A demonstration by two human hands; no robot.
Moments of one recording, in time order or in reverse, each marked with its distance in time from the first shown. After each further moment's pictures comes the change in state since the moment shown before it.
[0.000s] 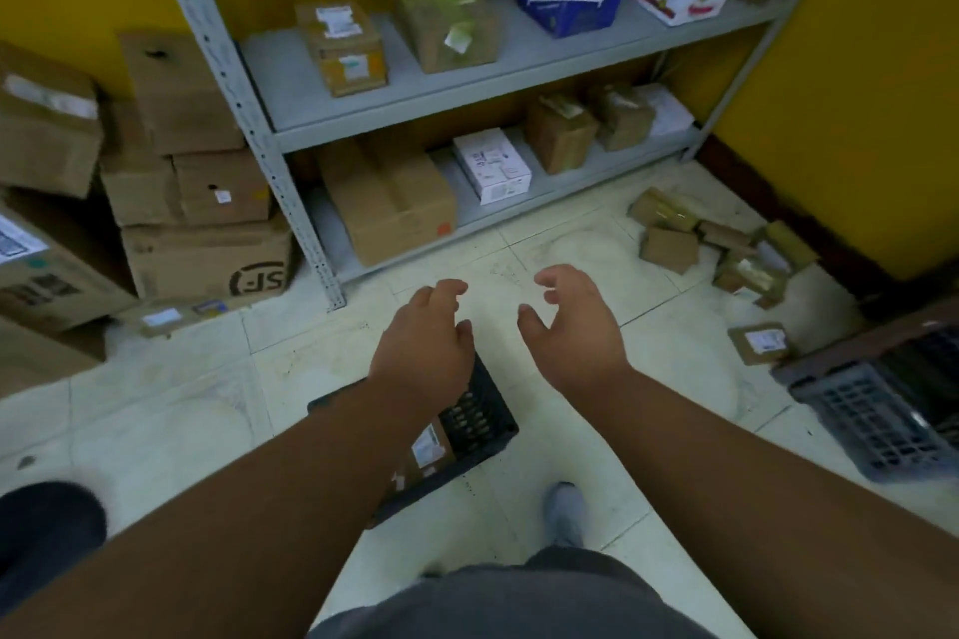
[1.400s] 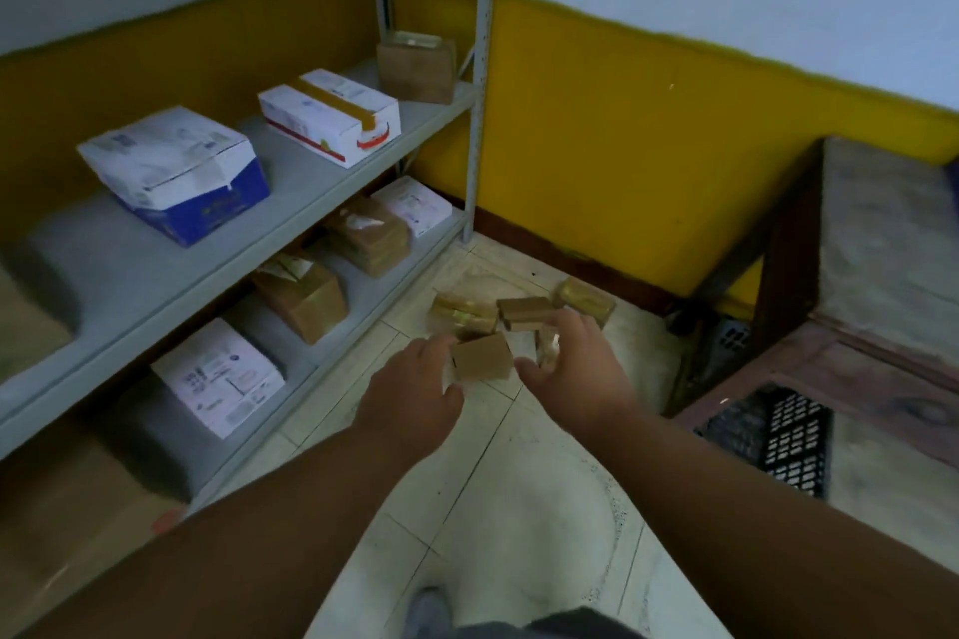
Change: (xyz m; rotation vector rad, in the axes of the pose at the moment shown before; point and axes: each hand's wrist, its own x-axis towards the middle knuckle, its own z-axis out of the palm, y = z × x) left_hand 0.466 0.388 0.277 0.155 -0.331 0.463; right_hand 0.382 0.338 -0.337 -0.124 0.237 0.440
